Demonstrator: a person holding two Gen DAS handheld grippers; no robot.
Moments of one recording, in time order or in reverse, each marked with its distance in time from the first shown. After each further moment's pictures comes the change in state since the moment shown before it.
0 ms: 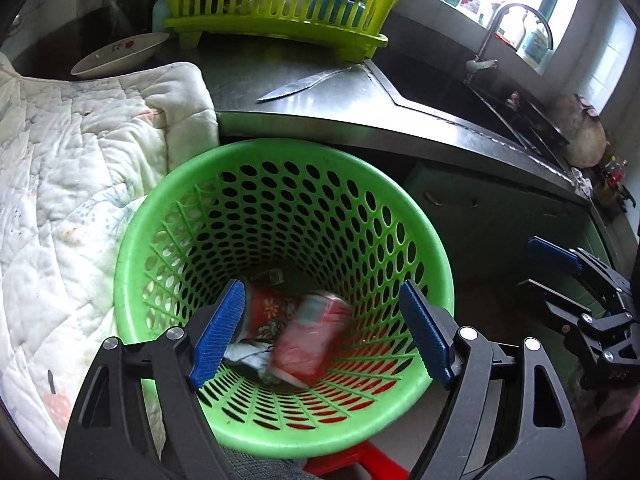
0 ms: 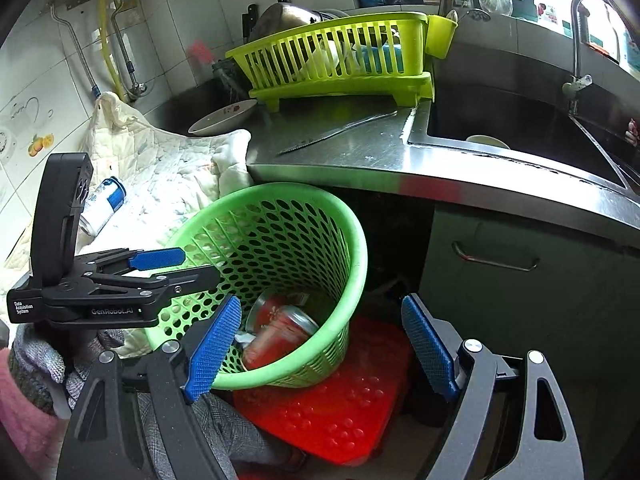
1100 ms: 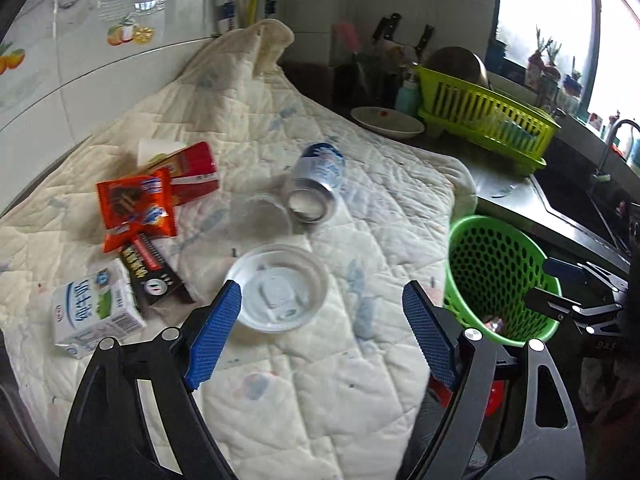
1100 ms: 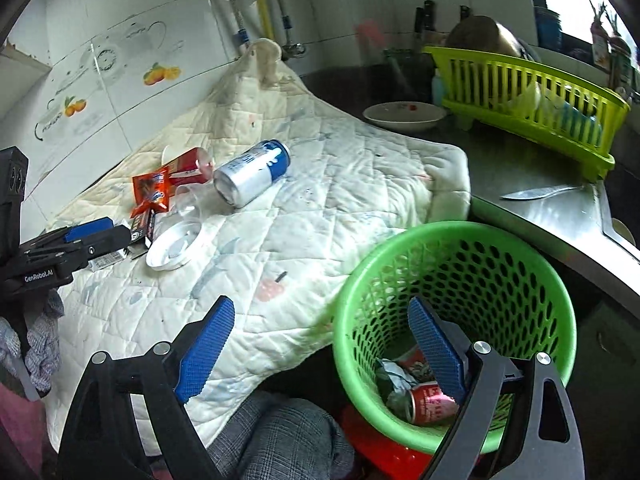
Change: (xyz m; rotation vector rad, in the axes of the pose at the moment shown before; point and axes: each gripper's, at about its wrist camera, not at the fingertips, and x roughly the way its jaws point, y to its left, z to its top) left arm -0.245 0.153 -0.102 -0.299 -0.270 0.507; right arm 0.029 0.199 0.019 -0.308 0.035 0.323
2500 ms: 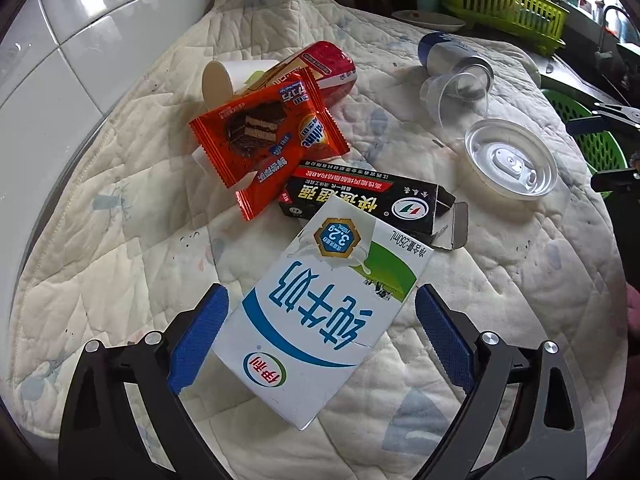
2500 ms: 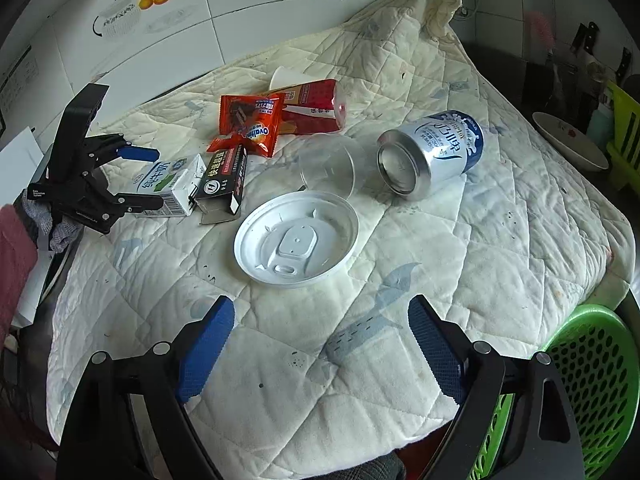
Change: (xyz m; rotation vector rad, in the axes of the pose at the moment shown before) left arm 0.052 0.191 -0.015 0.346 0.262 0.018; right arm 0.113 0.134 0.033 -0.288 0.185 0.213
